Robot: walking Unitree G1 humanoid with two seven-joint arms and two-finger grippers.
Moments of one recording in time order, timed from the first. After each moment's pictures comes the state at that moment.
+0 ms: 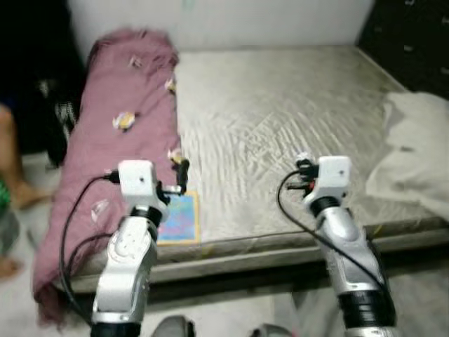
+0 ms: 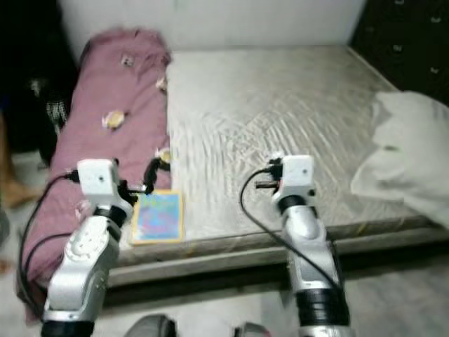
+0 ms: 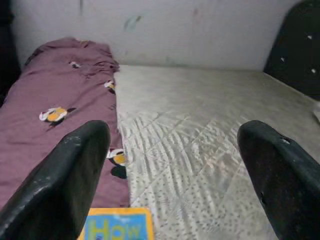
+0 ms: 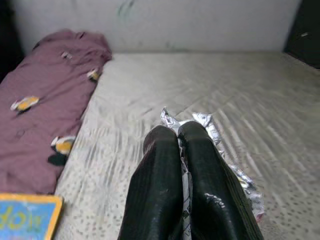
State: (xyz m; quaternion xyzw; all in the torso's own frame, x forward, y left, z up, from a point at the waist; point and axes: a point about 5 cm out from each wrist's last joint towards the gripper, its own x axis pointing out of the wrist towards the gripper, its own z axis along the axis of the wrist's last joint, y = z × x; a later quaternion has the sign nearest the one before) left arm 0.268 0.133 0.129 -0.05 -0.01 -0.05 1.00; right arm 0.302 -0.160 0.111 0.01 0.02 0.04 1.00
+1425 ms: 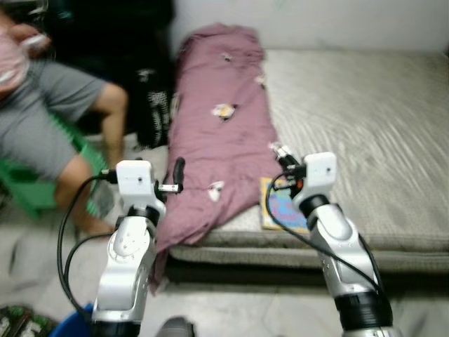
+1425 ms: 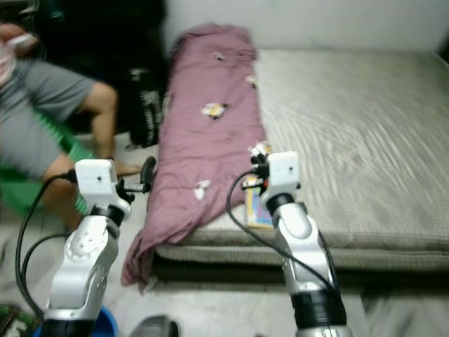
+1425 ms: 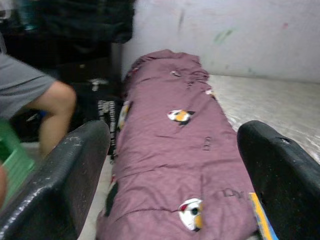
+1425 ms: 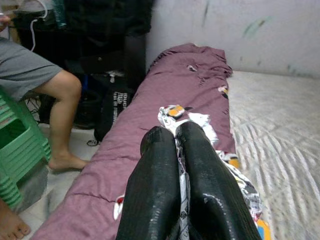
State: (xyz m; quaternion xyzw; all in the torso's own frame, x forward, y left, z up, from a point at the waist) left arm 0.270 0.137 0.128 -0.03 -0.02 -0.03 1.00; right arm 0.299 -0.140 0.118 0.01 0.00 0.11 0.99
